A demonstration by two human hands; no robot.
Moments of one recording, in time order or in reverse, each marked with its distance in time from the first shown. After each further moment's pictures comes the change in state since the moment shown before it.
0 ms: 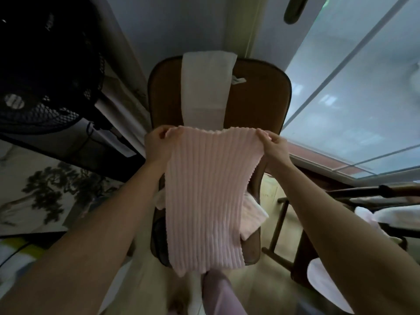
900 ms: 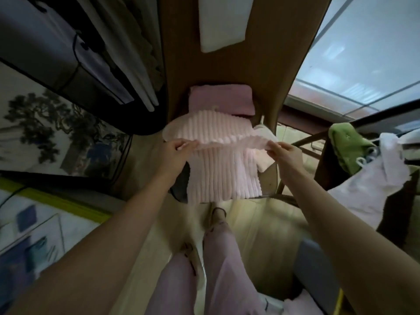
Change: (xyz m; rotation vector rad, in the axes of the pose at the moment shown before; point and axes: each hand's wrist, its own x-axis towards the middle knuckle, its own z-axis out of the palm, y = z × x) left_hand -0.135 -0.195 -0.047 0.028 -0.279 -0.239; right_hand -0.143 0.197 0.006 0.026 0.133 0.245
